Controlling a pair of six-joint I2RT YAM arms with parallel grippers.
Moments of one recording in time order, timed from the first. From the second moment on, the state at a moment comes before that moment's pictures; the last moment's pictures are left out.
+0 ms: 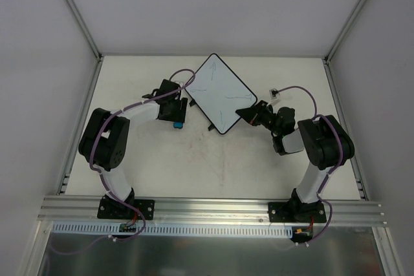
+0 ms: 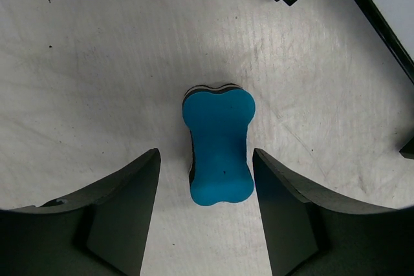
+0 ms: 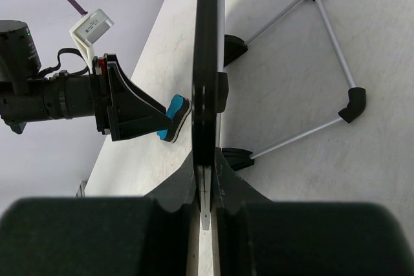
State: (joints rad) left arm -0.39 1.78 1.09 -0.32 -0.01 -0.22; right arm 0.25 1.81 0.49 1.23 -0.56 0.85
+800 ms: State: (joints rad) left arm -0.43 1.81 1.14 -0.34 -0.09 -0.19; right arm 0.25 1.81 0.49 1.23 -0.56 0.85
